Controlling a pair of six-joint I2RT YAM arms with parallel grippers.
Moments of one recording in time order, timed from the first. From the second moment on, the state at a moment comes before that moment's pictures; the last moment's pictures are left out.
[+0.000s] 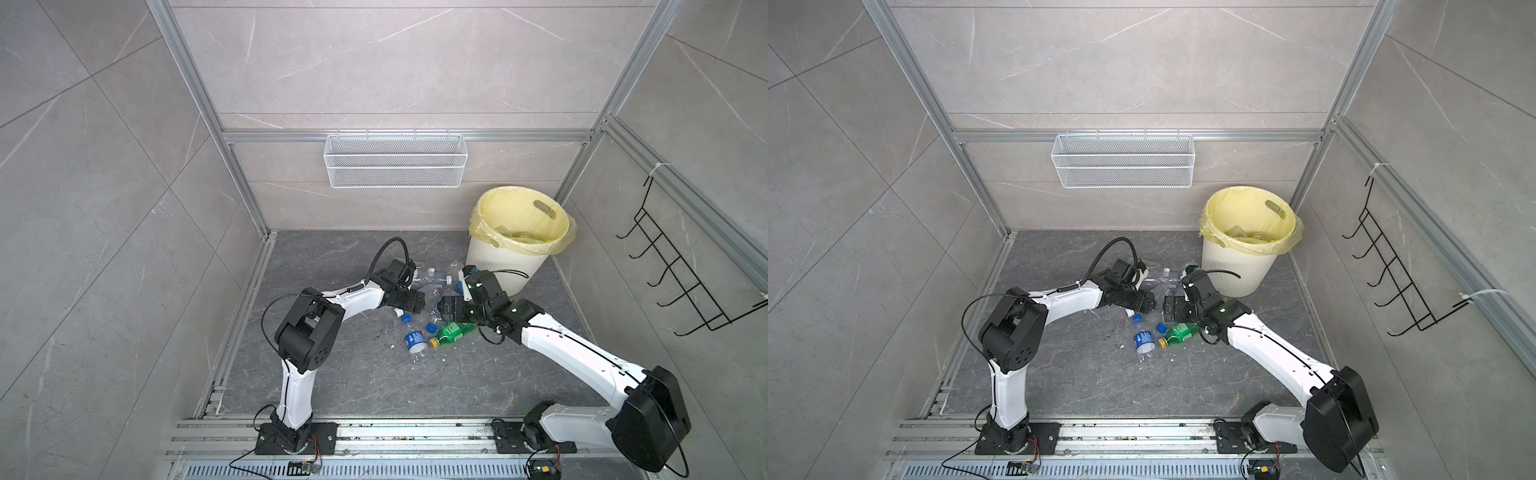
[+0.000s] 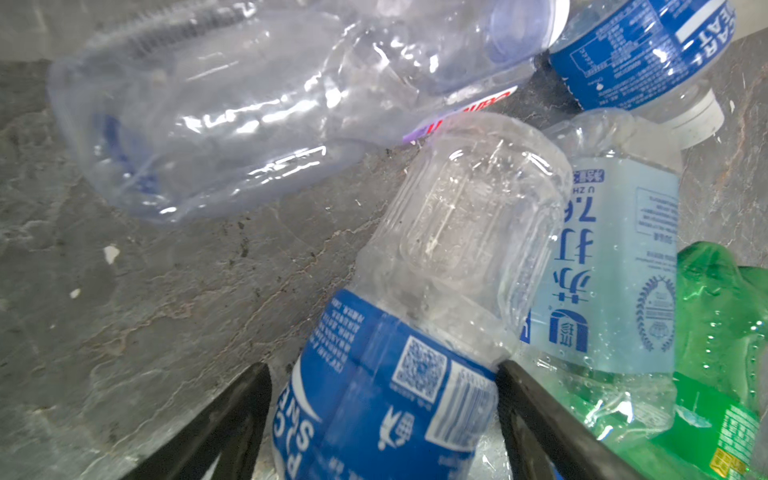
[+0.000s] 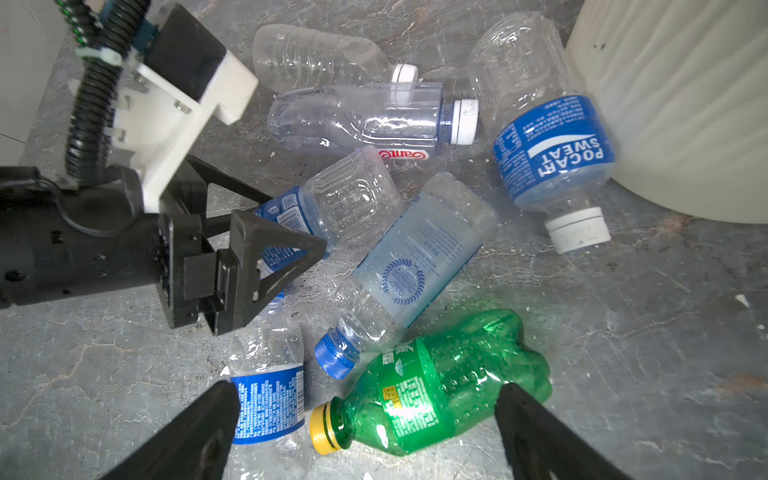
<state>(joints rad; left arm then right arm) -0.67 2.00 1.36 -0.34 0.20 -0.26 0.56 1.29 0.94 -0.49 0.05 0.46</state>
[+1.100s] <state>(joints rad) -0.67 2.00 1.33 -0.33 0.25 -0.22 0.56 1.29 0.93 -0.49 0.05 0.48</state>
